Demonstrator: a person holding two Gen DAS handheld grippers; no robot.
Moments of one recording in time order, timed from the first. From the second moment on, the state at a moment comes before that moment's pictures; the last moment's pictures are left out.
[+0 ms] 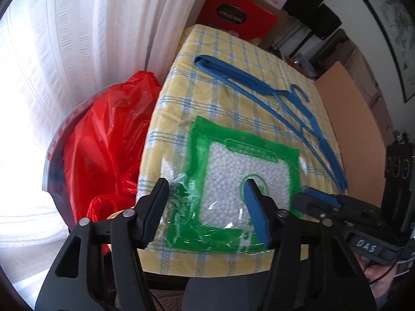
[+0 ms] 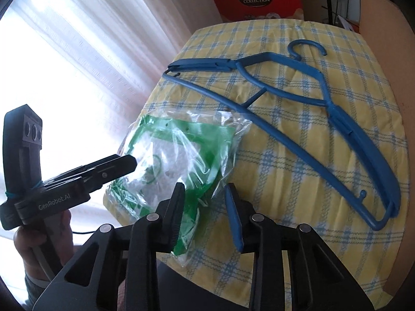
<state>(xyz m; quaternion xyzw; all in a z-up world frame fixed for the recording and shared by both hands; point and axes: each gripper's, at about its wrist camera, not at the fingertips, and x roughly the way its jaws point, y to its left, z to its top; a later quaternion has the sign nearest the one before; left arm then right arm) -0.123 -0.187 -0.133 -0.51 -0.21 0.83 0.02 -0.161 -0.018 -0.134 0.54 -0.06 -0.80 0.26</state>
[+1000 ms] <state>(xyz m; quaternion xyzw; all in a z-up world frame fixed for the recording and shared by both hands) -0.118 -0.236 -0.147 -0.53 -0.25 0.81 0.01 -0.148 -0.061 -0.129 0.53 0.02 -0.78 0.33</state>
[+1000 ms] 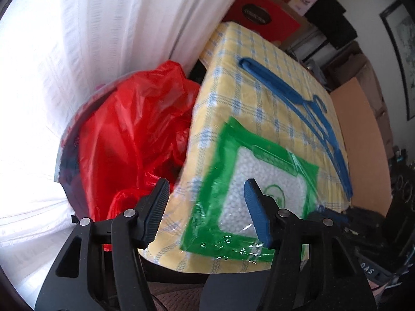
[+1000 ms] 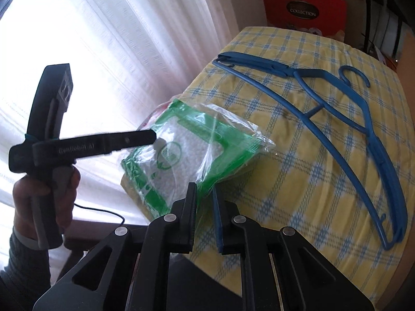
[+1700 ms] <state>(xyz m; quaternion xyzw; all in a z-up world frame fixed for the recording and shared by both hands) -0.107 -0.194 -0.083 -0.51 -0.18 0.84 0.03 -0.152 -0.015 -0.083 0.49 -0.04 -0.81 0.31</state>
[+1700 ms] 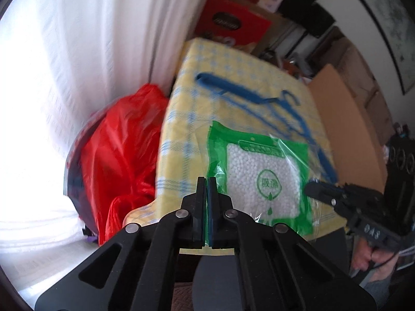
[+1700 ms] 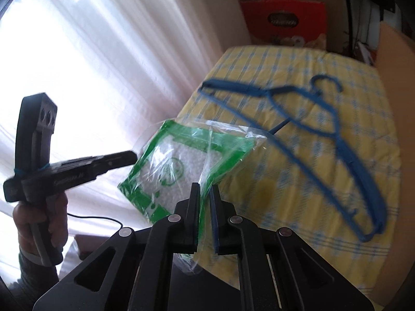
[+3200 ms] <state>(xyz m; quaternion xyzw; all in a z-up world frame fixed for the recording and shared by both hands) -0.170 0.117 0.034 -0.45 -0.09 0.86 0.24 -0.122 0.289 0.022 0.41 -0.12 -0.90 0.10</state>
